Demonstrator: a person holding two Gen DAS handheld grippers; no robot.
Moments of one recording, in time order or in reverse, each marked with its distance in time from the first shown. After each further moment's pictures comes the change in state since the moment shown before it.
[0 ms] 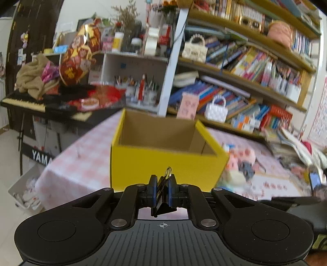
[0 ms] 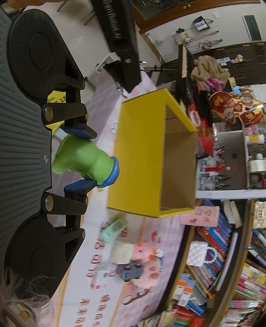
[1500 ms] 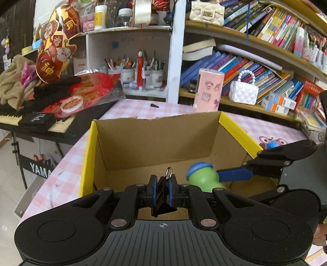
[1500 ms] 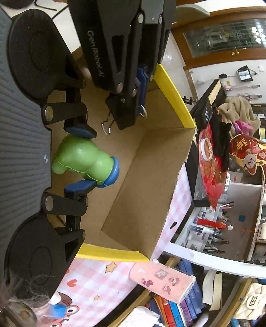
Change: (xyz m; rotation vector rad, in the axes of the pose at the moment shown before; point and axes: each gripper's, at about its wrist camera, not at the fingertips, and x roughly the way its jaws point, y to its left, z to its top) left arm 0.201 -0.001 0.067 0.109 0.179 0.105; right arm 0.189 -0.057 0.138 -0.374 0.105 0.233
